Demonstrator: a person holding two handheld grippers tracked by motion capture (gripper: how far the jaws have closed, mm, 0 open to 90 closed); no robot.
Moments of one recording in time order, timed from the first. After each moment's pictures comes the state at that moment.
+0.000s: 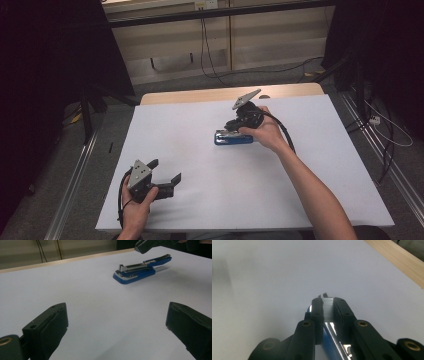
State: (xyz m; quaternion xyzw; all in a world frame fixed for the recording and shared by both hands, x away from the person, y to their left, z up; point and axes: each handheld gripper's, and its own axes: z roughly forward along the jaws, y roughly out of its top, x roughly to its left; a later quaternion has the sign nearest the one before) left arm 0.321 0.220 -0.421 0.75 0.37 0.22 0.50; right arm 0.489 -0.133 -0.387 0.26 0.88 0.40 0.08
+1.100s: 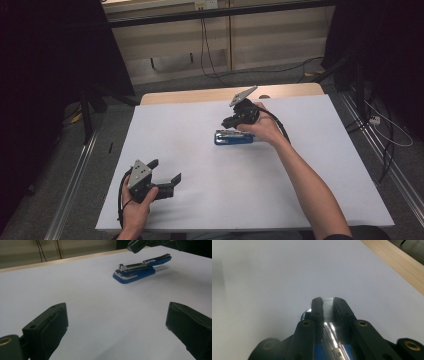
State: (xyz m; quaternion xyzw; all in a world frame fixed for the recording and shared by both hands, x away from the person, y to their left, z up) left arm 0.321 0.221 -0.421 0.75 0.37 0.22 0.50; right arm 0.507 -0.128 -0.393 0.24 0.88 0.41 0.08
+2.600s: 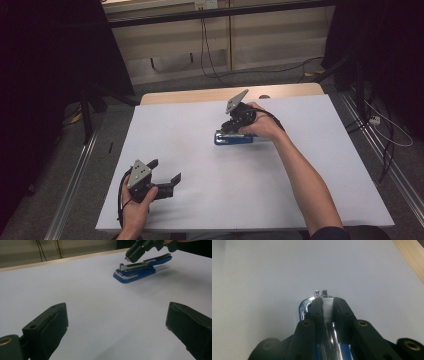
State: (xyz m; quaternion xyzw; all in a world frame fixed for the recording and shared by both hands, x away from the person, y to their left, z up) left arm 0.322 0.222 -0.422 0.75 0.37 0.22 0.50; right arm 0.521 -0.120 -0.409 0.13 0.92 0.36 0.07
